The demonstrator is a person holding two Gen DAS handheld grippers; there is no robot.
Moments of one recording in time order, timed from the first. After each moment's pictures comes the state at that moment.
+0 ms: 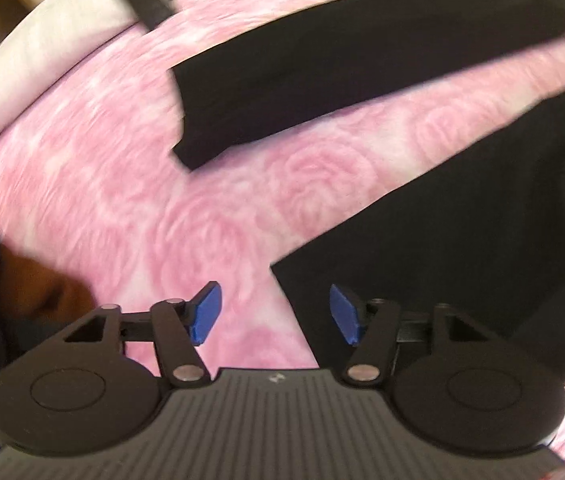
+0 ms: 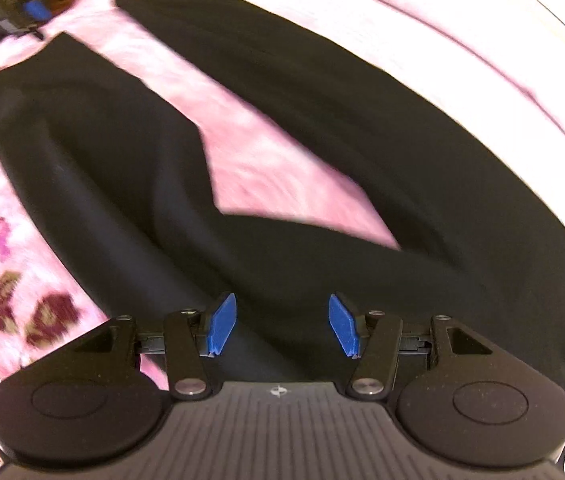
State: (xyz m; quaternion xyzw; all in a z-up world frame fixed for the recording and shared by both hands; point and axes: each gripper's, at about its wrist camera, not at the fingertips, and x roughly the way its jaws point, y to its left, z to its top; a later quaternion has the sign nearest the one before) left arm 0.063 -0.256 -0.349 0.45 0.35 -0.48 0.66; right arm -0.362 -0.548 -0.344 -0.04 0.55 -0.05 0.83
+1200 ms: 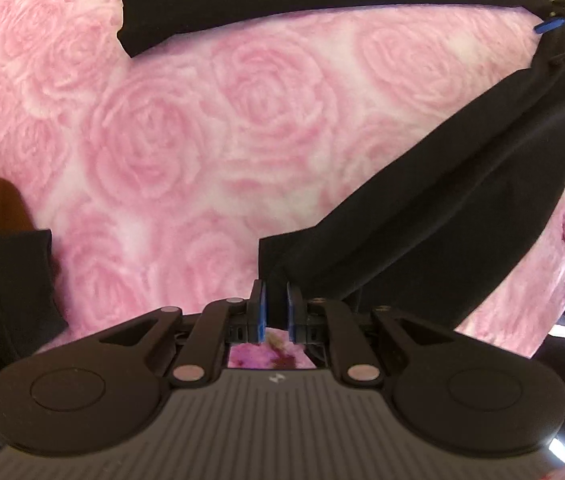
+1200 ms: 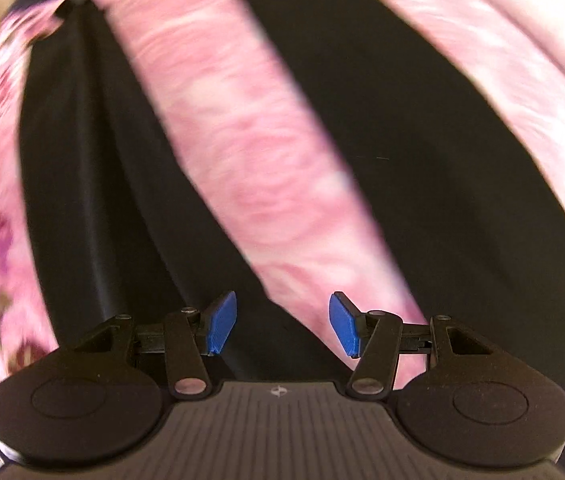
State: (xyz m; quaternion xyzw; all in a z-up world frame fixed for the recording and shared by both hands) left arm 0.084 -0.220 -0.341 0.41 0.54 -0.48 0.56; right arm -0.239 -0.564 -0.393 -0.11 0.59 0.16 0.79
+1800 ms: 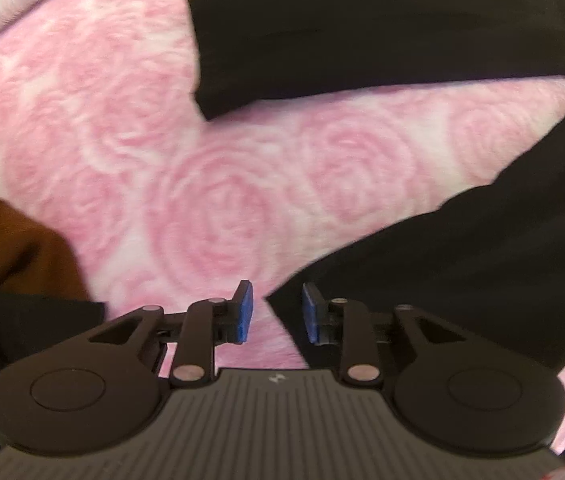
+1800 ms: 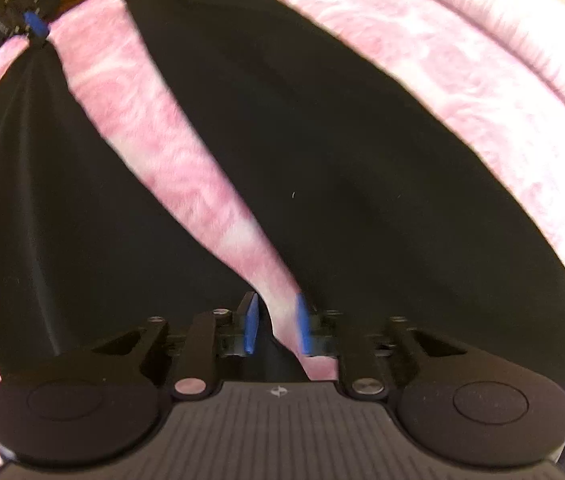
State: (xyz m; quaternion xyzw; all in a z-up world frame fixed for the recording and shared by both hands) left arm 0.119 -0.249 -0.346 0.39 0.49 -0.42 0.66; right arm -0.213 -0.595 -0.376 -0.04 0.56 0.03 0.83
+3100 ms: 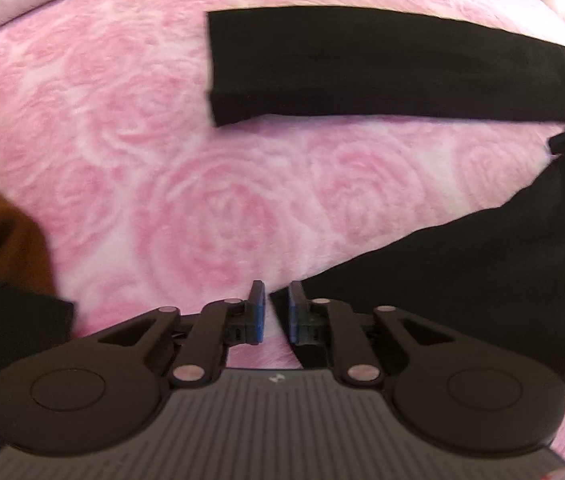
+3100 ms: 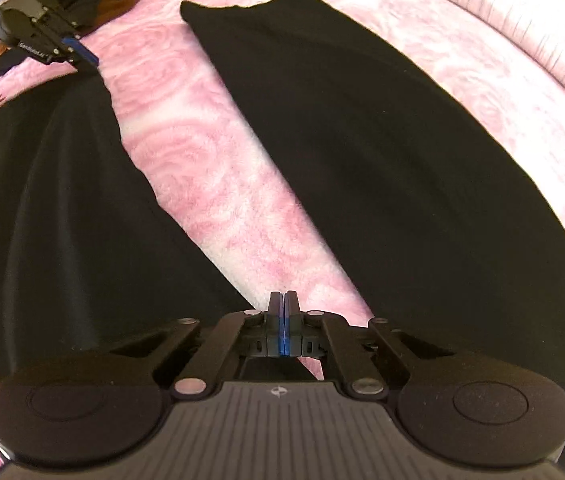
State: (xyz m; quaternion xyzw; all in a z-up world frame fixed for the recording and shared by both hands) left arm 0.127 -0.215 -0.367 0.30 0.47 -0.44 0.70; right arm -0.134 -0.488 -0.388 -0.05 0.55 0.08 0.83
